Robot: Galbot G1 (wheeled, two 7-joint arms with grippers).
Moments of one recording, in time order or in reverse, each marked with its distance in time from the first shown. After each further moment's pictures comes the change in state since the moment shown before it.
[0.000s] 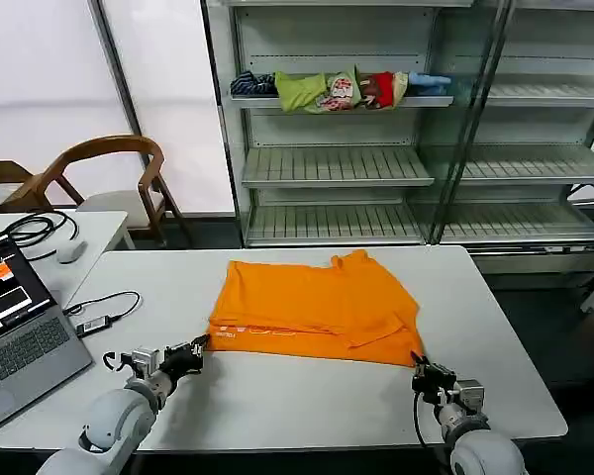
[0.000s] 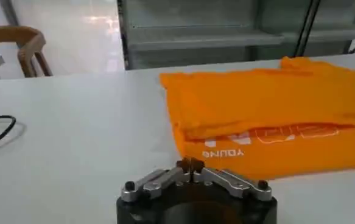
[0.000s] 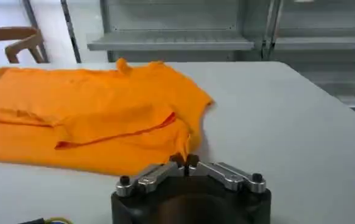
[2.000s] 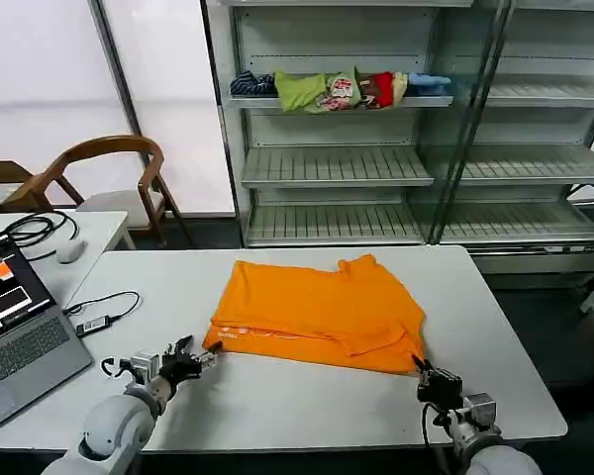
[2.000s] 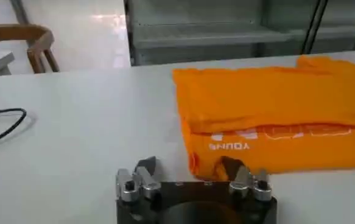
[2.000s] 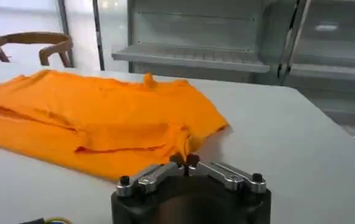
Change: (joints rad) left arm 0.016 -0.010 0.008 -0.021 -0.009 0.021 -0.049; right arm -0.090 -0.047 0.042 0.068 -0.070 0.073 -0.096
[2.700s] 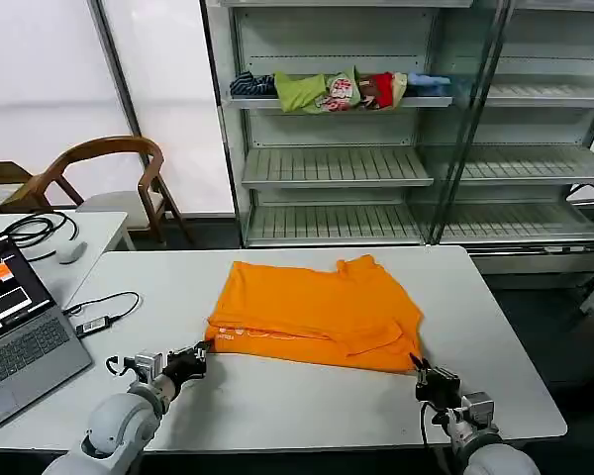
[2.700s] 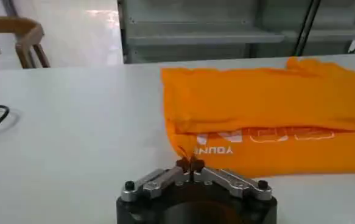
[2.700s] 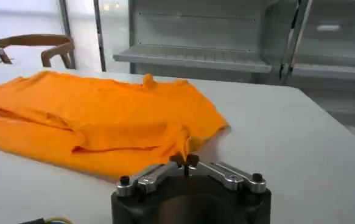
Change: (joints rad) left arm 0.013 0.009 0.000 -0.018 -0.023 0.026 0.005; right arm -0.006 -0.001 -0.001 -0.003 0.001 0.010 -0.015
